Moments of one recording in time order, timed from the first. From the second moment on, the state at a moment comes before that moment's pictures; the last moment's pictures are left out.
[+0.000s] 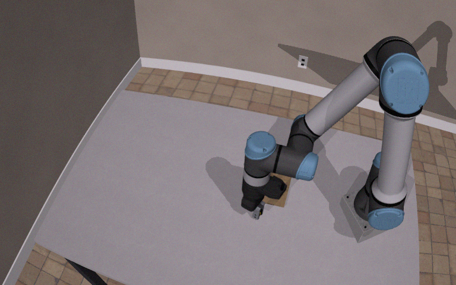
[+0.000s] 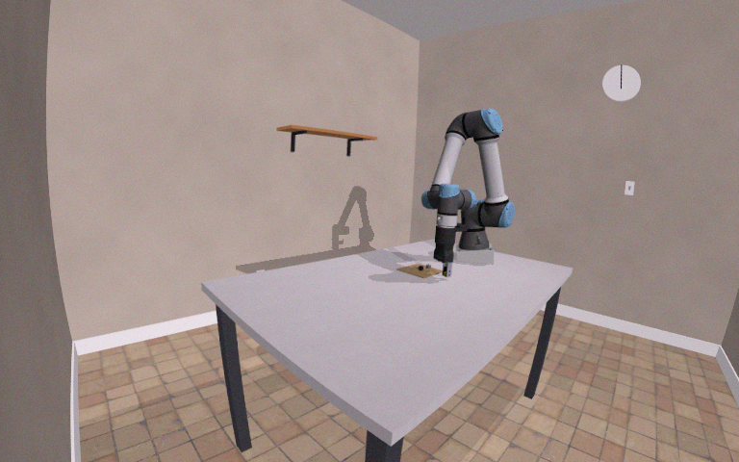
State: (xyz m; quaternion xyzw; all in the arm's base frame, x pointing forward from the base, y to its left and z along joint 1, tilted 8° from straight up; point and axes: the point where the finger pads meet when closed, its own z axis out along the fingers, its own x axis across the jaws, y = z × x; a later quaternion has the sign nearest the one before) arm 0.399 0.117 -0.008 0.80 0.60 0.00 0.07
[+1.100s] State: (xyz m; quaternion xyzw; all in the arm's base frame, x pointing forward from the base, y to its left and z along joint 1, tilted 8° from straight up) arm 0.393 0.126 0.079 0.80 0.60 0.00 0.07
